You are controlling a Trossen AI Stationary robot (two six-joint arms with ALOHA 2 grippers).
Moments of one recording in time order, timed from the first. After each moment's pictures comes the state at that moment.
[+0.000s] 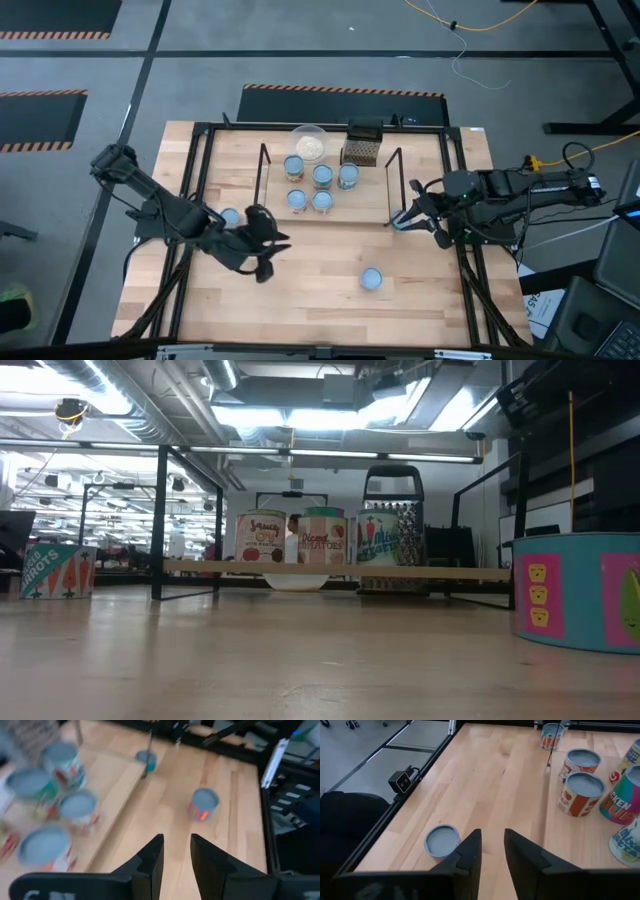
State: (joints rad) left arm -0.57 1.29 1.11 -0.48 -0.61 -0.66; right arm 0.11 0.69 0.67 -0.50 -0.23 -0.03
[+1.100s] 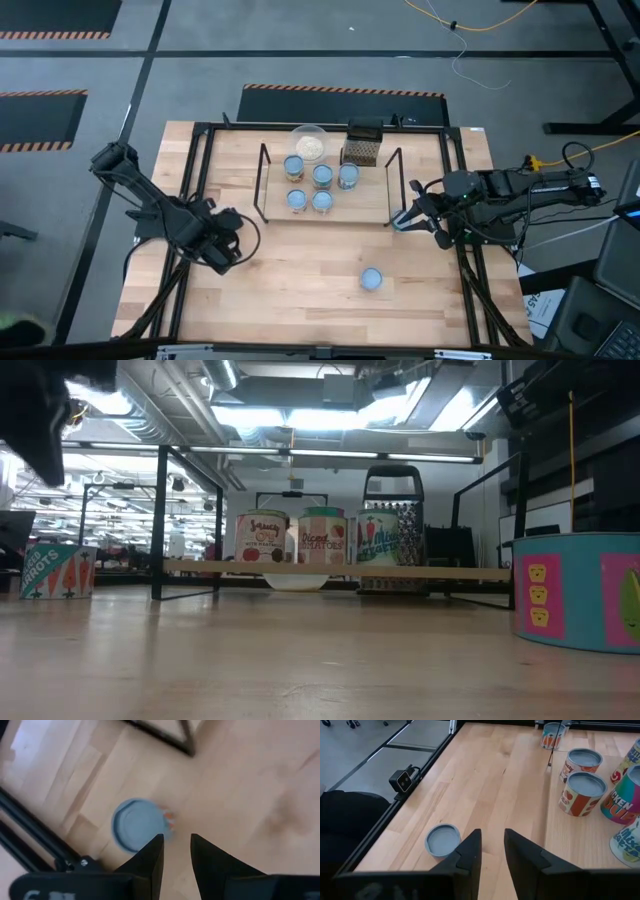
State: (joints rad) left arm -0.65 1.27 0.93 -1.30 -0.44 -1.22; right arm 0.11 0.69 0.67 -0.51 -0.23 -0.04
